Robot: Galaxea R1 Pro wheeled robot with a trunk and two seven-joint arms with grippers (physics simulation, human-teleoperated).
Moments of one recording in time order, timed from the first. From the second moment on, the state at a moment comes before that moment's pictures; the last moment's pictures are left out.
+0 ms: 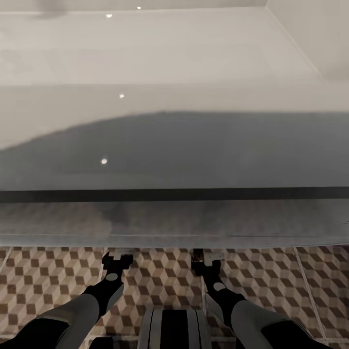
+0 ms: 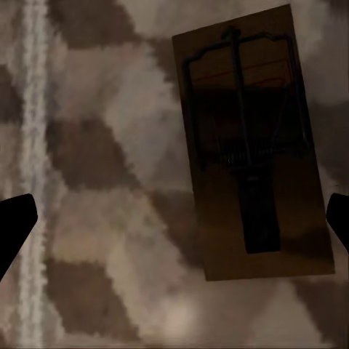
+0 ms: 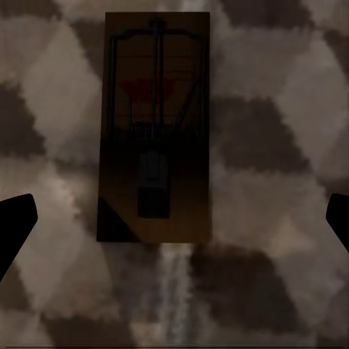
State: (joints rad) left arm -0.78 -0.05 -0.12 -0.13 -0.04 -0.27 0.33; right arm -0.77 0.17 0.14 -0.06 -0.01 -0.41 -0.16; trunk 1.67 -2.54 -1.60
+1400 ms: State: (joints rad) left arm -0.78 -0.05 -0.11 -0.13 -0.02 -0.27 0.33; right arm -0.77 0.17 0.14 -0.06 -0.01 -0.42 -0.16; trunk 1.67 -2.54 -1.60
